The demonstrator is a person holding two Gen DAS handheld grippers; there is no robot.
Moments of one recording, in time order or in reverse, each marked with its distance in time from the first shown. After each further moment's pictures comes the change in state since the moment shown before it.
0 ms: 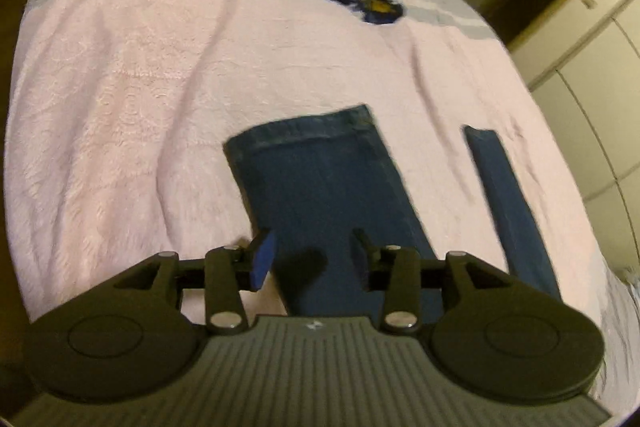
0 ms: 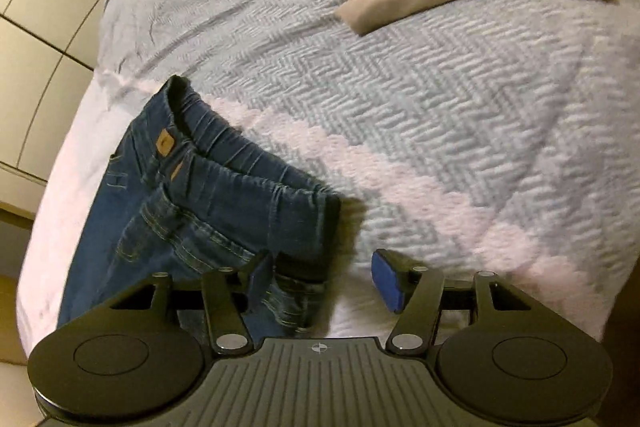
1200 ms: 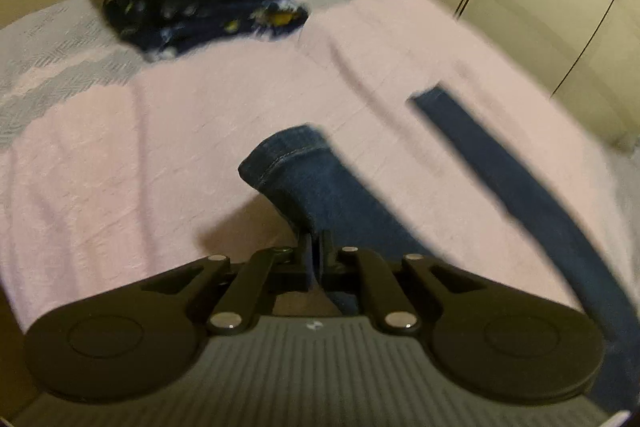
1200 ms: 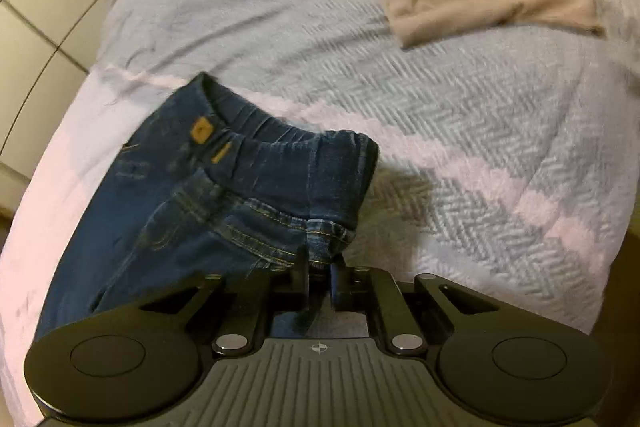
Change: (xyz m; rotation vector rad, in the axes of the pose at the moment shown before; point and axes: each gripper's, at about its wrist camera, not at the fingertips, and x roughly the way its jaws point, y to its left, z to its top) left arm -0.017 -0.023 0.041 0.435 0.086 0.007; right arm -0.032 0.059 -0.040 -0.065 -0.062 -0.098
